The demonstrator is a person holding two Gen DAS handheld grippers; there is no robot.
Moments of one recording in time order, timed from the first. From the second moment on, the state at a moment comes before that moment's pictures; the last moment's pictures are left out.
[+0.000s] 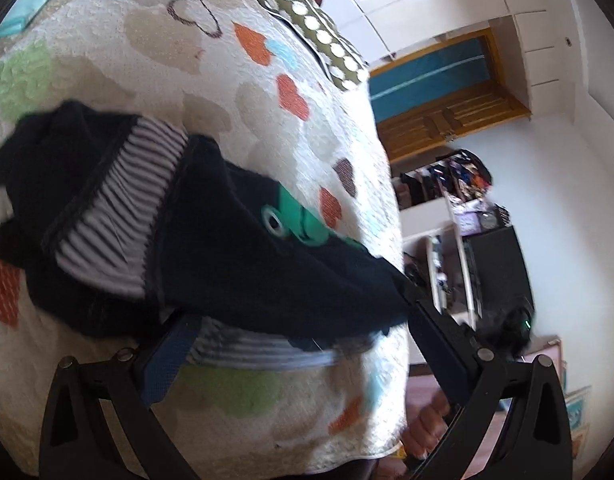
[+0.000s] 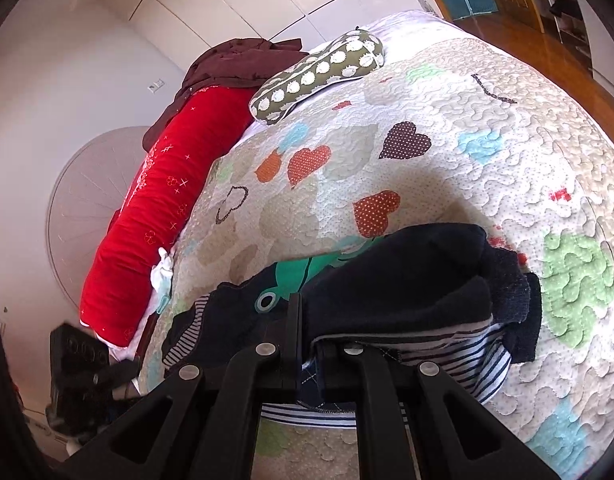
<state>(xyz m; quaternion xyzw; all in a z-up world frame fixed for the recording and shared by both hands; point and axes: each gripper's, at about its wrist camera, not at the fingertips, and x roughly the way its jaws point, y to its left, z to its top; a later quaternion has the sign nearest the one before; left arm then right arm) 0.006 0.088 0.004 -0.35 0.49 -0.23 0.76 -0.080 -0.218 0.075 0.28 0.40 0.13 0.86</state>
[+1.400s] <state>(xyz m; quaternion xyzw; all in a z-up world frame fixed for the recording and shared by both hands) 0.143 0.159 0.041 -0.34 0.50 -0.16 0.78 0.031 -0.283 0.061 0.26 0.44 0.02 0.86</state>
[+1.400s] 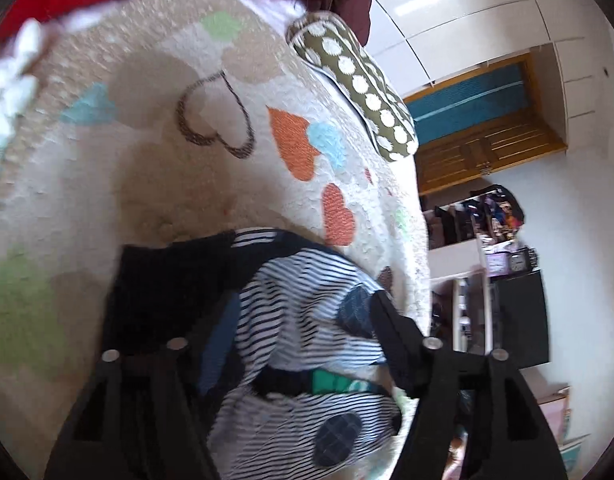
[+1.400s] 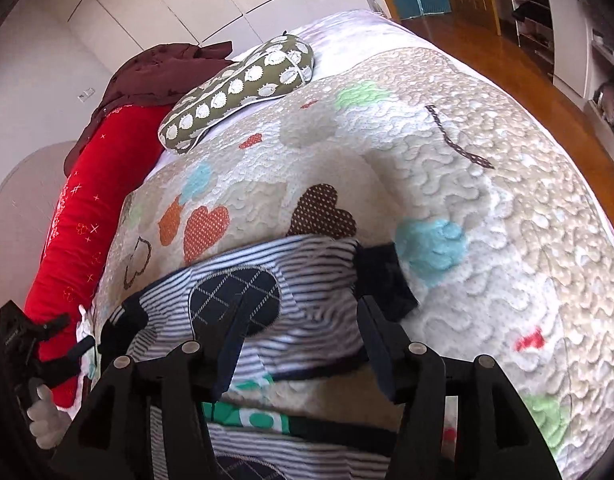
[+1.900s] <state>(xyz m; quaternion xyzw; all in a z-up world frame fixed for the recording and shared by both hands) 0.055 0.140 -0.032 -0.16 0.53 -0.04 0.83 -0.094 -0.296 0.016 0.27 0.45 0.00 0.85</state>
